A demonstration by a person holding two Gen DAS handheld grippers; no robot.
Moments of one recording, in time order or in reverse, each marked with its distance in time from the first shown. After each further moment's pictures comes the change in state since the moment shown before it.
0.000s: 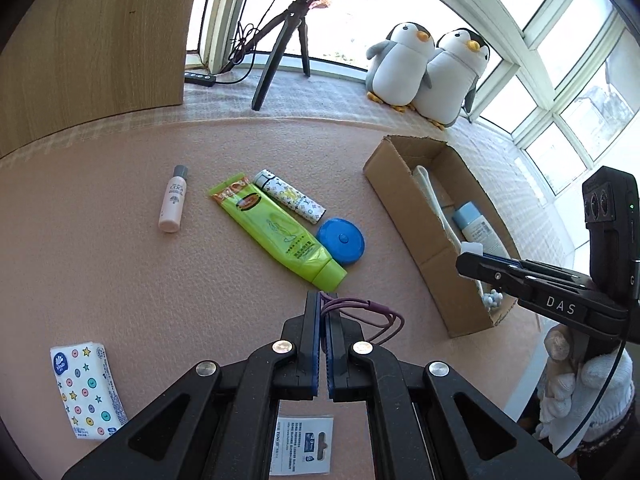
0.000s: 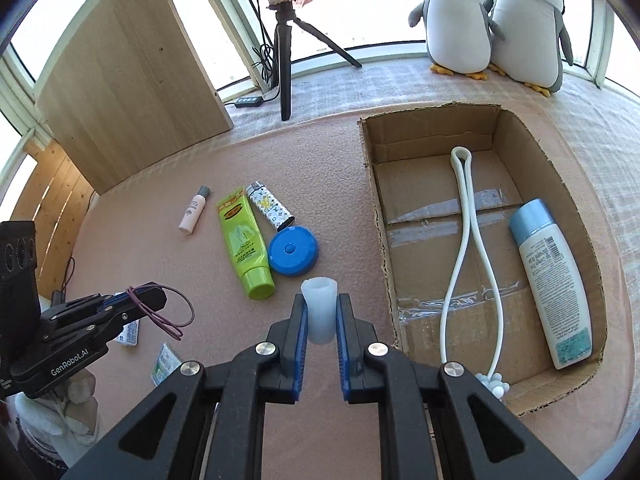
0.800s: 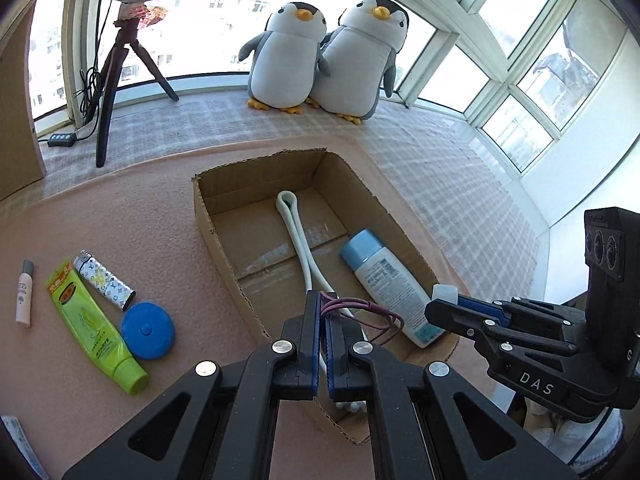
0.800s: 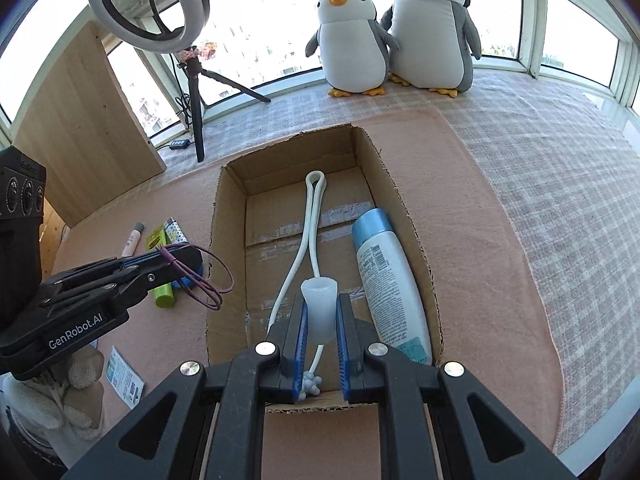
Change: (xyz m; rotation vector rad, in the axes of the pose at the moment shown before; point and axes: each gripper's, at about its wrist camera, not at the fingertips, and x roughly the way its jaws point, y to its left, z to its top) left arm 0.084 -0.171 0.054 0.137 0.005 -0.099; right arm -0.050 -0.119 -0.001 0.077 -0.065 -0.091
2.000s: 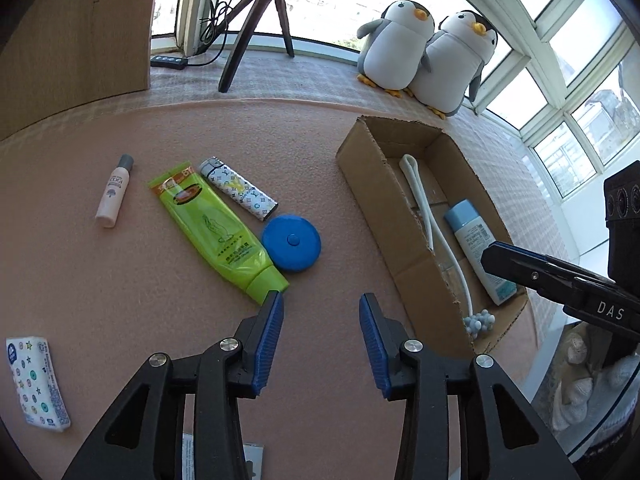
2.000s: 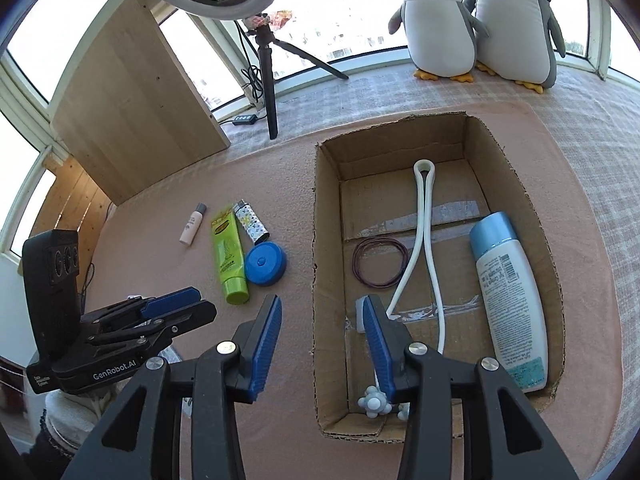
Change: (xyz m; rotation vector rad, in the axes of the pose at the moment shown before) left arm -0.050 0.119 -0.070 -0.202 0.039 0.130; right arm 0.033 0.069 0.011 -0.070 0.078 0.198
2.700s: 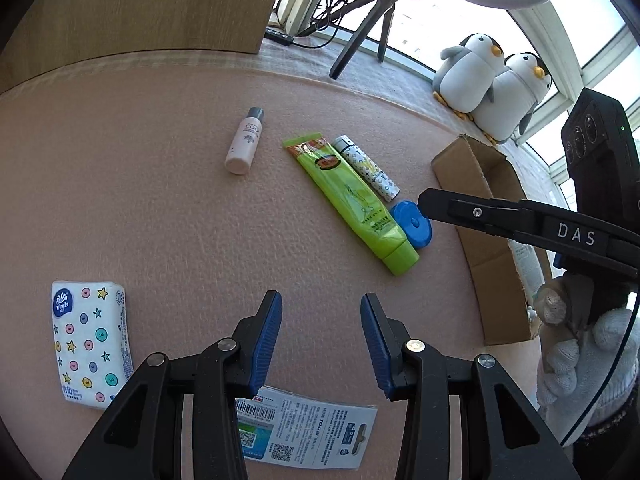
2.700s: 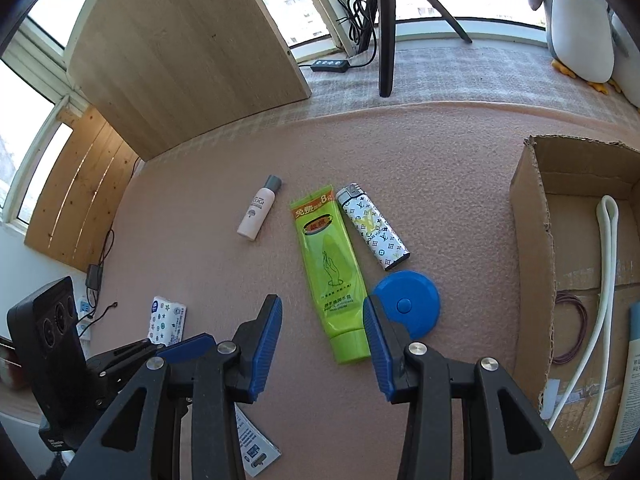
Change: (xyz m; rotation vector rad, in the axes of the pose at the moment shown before) left arm -0.027 0.103 -0.031 -0.158 -0.005 0.040; right arm 0.108 0.105 0.035 -0.115 0.155 0.105
